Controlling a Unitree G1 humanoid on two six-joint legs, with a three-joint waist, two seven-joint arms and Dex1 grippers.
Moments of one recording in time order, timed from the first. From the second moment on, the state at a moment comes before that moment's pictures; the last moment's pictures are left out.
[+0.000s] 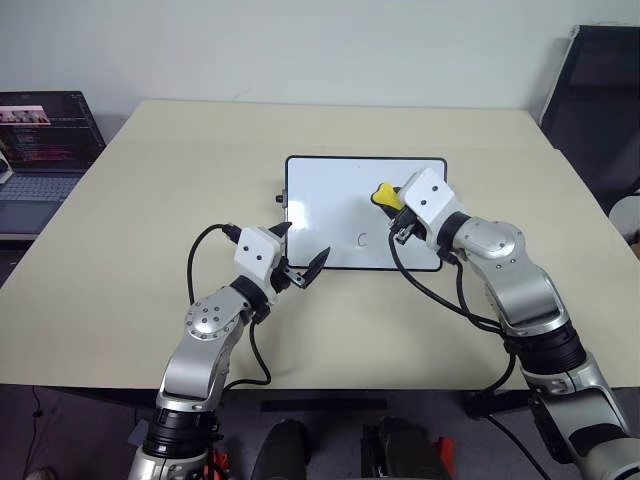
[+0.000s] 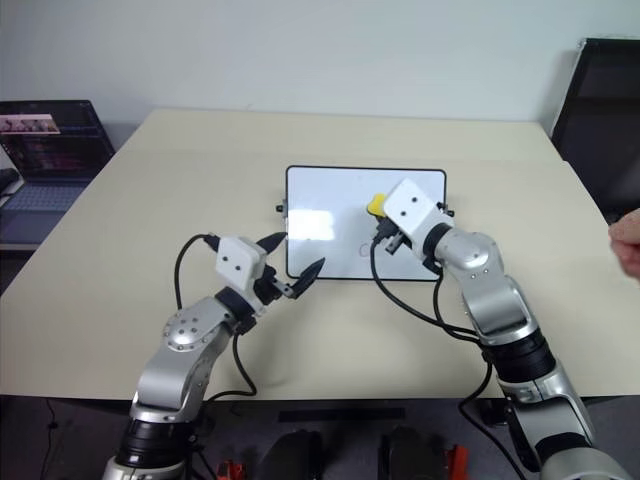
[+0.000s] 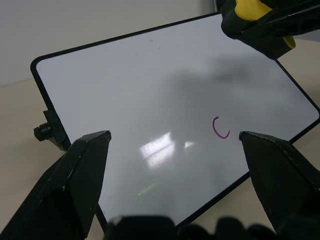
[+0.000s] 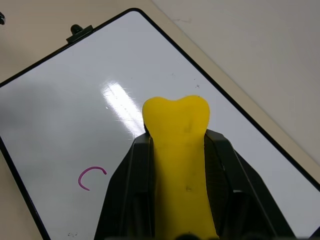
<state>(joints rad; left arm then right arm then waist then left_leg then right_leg) -0.21 0.31 -0.03 -0.27 -0.16 0.27 -0.47 -0.64 -0.44 0.23 -0.19 -0.08 0.53 0.52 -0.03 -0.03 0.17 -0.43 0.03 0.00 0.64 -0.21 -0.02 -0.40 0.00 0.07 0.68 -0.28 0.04</state>
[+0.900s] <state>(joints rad) -0.11 0.31 -0.03 -0.30 -0.15 0.28 -0.44 -0.85 -0.30 0.34 0.32 -0.28 0.28 0.45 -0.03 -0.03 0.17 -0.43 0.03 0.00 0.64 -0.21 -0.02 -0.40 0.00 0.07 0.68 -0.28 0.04</state>
